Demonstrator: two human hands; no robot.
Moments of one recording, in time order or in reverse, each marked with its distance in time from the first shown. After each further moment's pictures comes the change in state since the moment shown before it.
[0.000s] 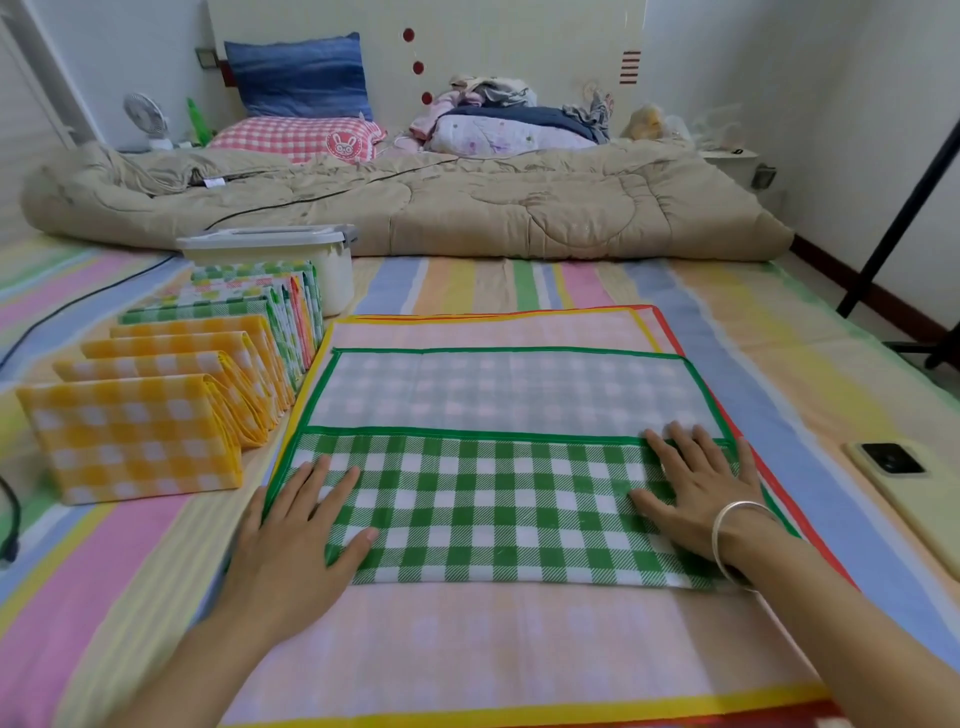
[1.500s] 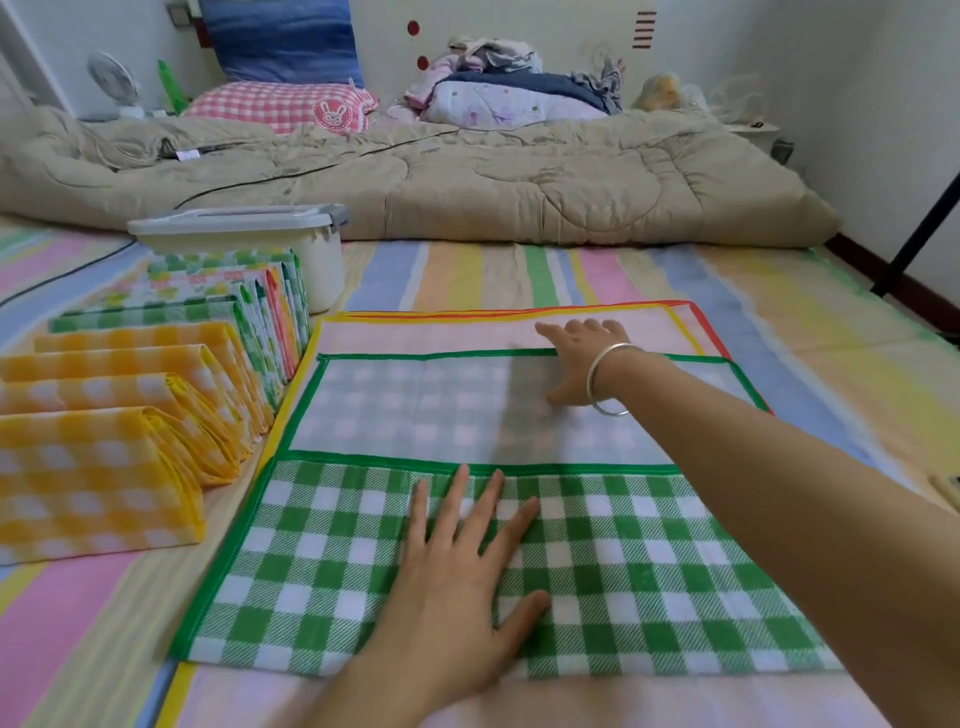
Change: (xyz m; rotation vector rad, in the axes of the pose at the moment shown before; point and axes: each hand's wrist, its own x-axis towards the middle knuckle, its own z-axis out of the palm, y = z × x) left_hand 0.033 0.108 0.004 -0.064 -0.077 0.430; right_hand 0.166 -0.112 -0.095 -0.083 0.000 -0.260
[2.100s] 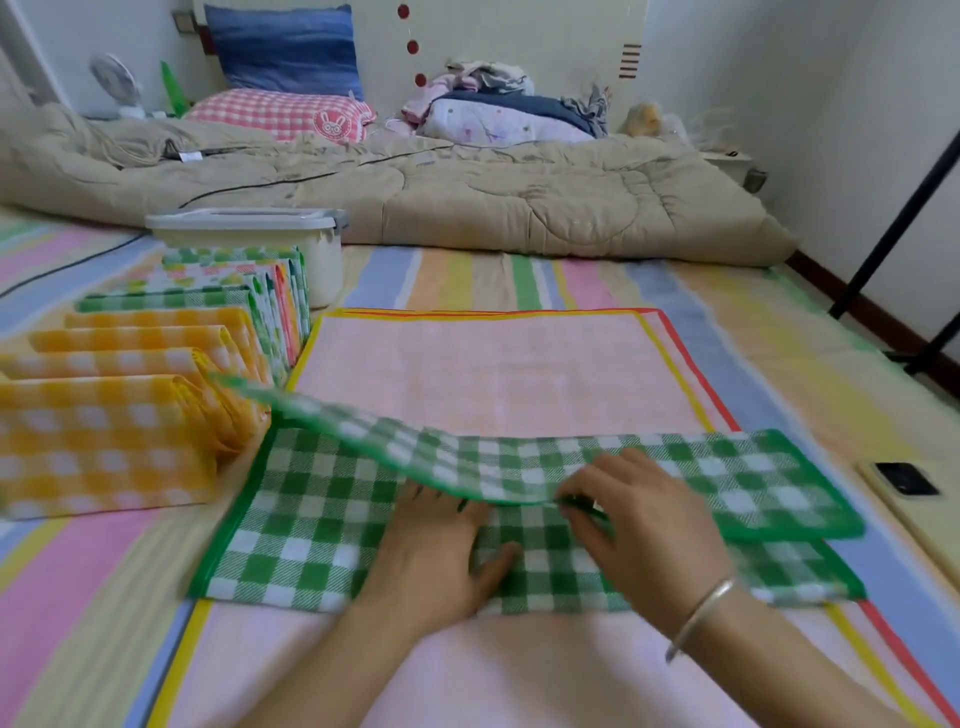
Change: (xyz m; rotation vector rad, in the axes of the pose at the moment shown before) left_hand -0.004 0.002 0.000 -0.091 0.366 0.079; right_hand -0.216 -0.039 0.045 0.313 0.725 -0.207
